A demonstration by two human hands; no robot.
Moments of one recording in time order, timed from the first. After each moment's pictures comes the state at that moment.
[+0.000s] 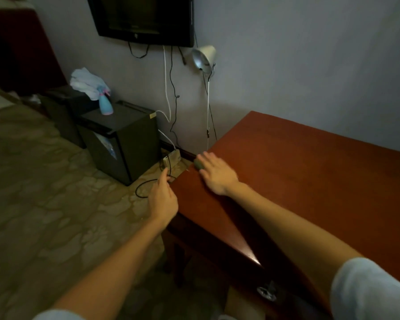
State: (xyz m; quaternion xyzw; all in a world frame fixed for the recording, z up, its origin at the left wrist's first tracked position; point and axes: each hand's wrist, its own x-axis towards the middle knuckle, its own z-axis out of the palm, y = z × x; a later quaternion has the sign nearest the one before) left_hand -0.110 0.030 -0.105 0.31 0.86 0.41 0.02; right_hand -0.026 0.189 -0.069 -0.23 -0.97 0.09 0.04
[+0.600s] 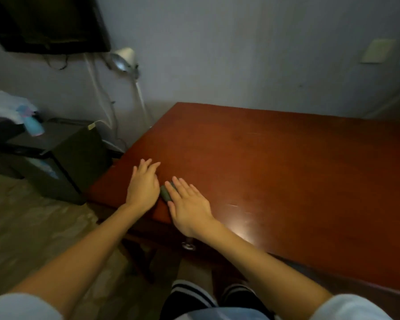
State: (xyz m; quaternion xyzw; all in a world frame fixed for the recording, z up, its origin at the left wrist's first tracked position) left_hand 0.015 0.086 -0.070 0.53 0.81 0.25 -0.02; right_hand 0.168 0.108 -0.088 -0.31 -0.94 0.11 0.11
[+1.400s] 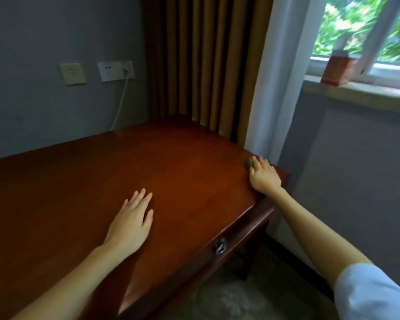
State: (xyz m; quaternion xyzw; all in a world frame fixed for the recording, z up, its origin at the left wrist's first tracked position) left_hand 0.509 0.226 -0.082 0.88 0.43 0.14 0.13; right_hand 0.876 0.154 -0.073 -0.89 -0.43 0.03 0.15
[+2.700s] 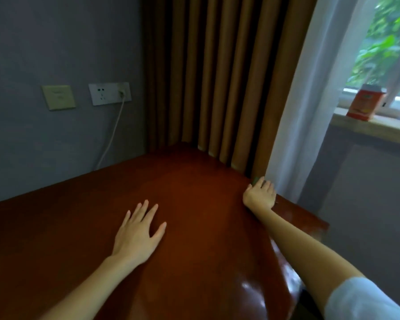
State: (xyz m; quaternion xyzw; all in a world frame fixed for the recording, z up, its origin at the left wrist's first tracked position) left_hand 0.550 0.385 -0.072 0.90 0.42 0.10 0.11; right_hand 0.870 0.308 -0.075 -0.96 -0.23 0.00 0.16
